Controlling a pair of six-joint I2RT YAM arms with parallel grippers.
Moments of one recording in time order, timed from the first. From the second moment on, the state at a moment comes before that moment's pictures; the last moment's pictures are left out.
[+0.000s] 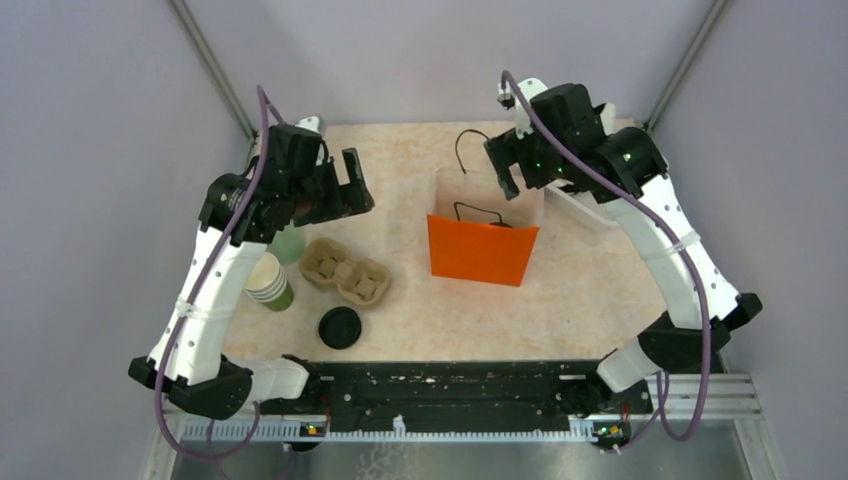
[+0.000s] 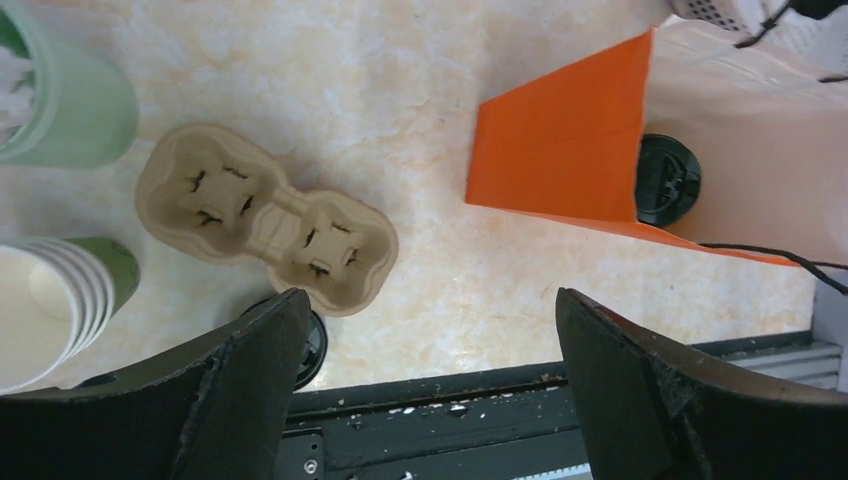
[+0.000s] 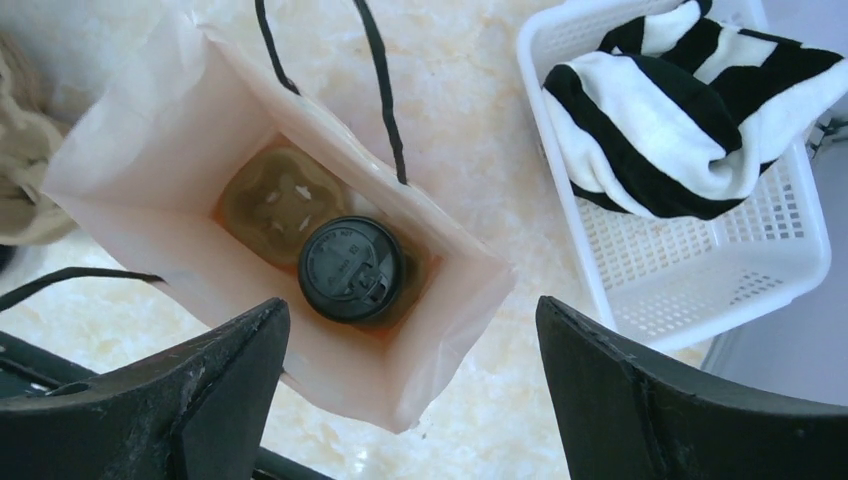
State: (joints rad) left arm -0.46 1.27 1.78 -1.25 -0.10 -0.55; right arm 0.65 1.52 2.02 -1.19 0.21 -0.05
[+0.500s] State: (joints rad) left arm -0.10 1.45 1.87 -1.29 -0.31 -0.47; right arm 0.65 1.11 1.86 -1.03 0.06 0.15
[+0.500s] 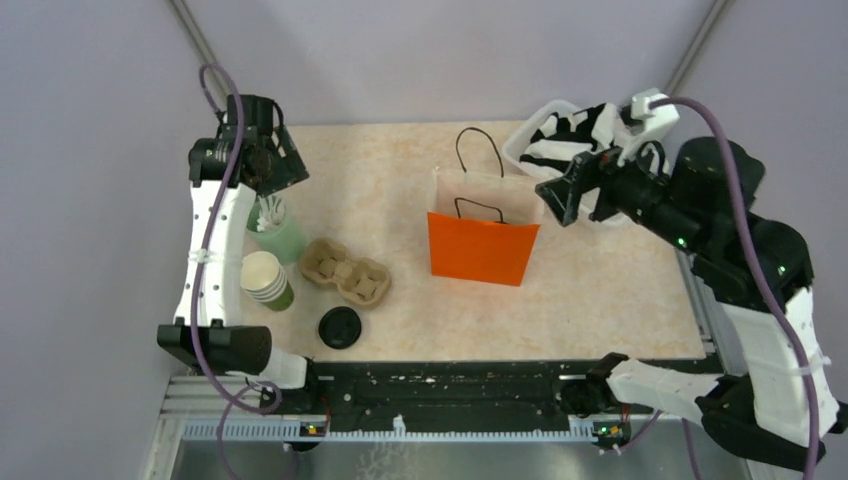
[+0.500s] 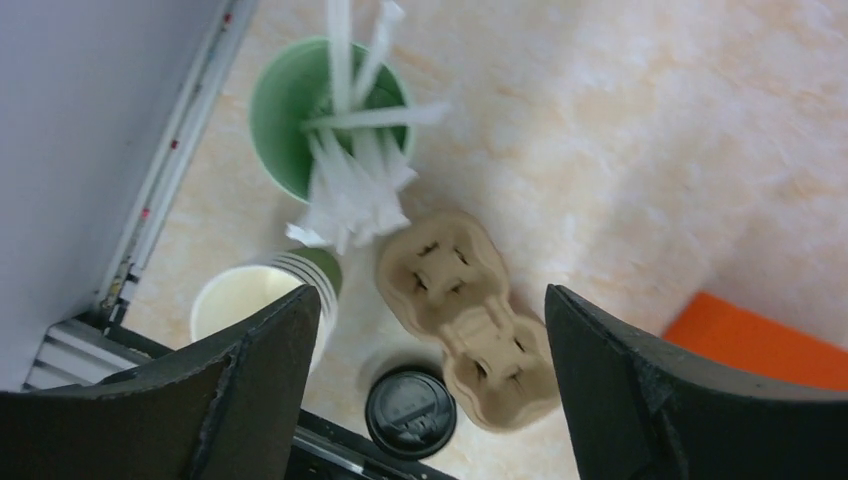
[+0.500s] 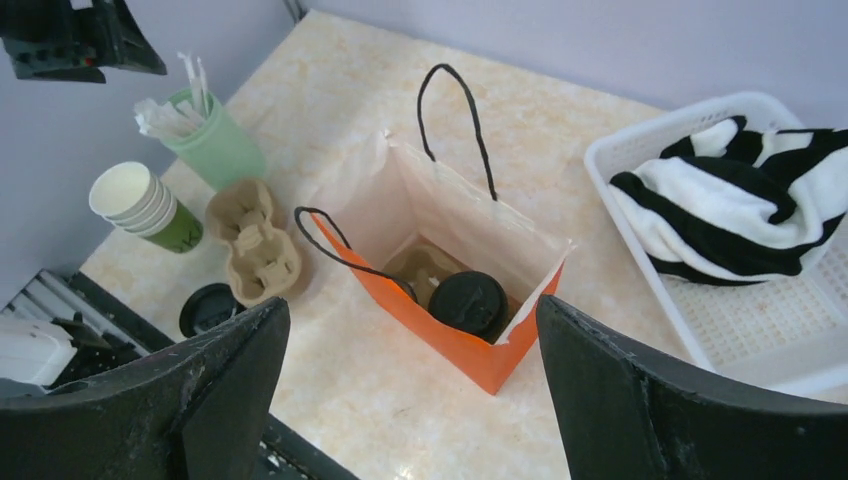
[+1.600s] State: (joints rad) left arm 0.10 1.88 1.87 -1.04 -0.35 -0.31; right arm 0.65 1.10 1.65 -0.88 0.17 -0.09
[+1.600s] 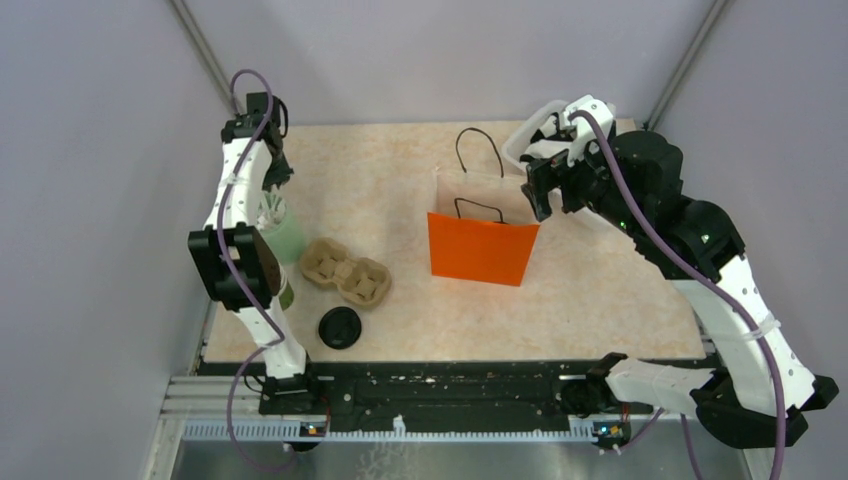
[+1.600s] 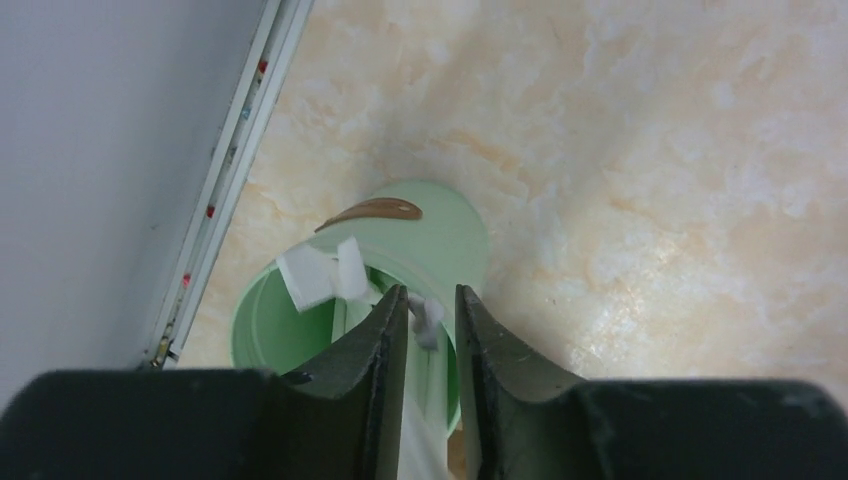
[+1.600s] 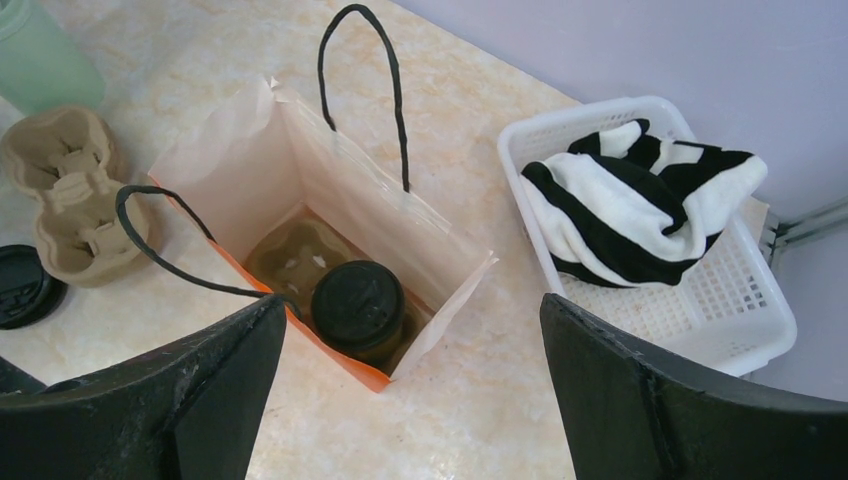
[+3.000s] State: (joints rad) left arm 0.10 1.36 2.17 -1.21 -0.28 -0.35; right arm 0.65 0.85 1.65 -0.85 0.17 0.30
